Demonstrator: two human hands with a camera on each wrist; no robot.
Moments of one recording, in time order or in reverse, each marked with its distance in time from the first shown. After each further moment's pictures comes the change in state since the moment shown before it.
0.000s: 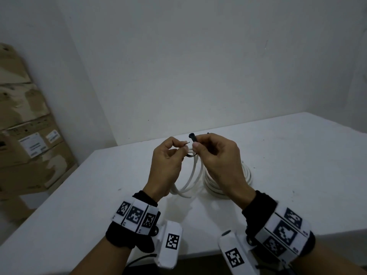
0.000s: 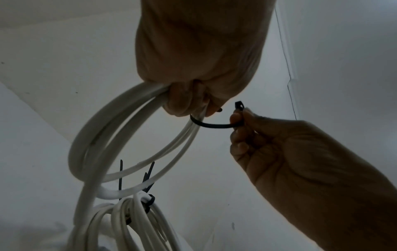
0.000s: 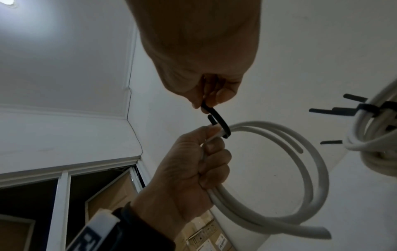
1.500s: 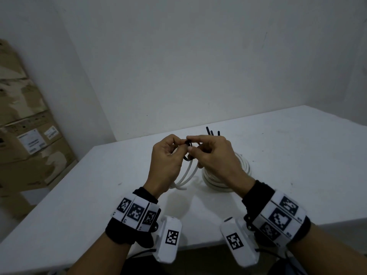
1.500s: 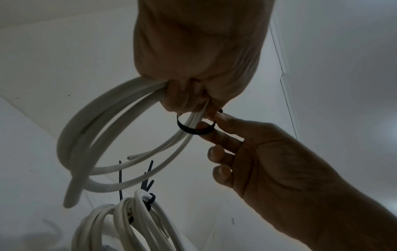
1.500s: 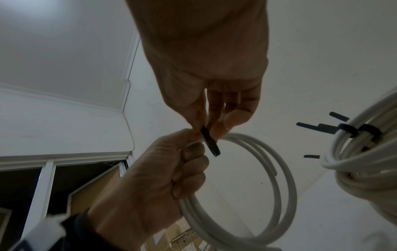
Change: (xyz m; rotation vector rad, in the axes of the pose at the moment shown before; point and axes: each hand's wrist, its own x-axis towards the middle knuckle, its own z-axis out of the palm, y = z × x) left_hand -0.010 0.004 0.002 0.034 -0.010 0.107; right_hand 0.005 0.016 -0.002 -0.151 -0.206 0.106
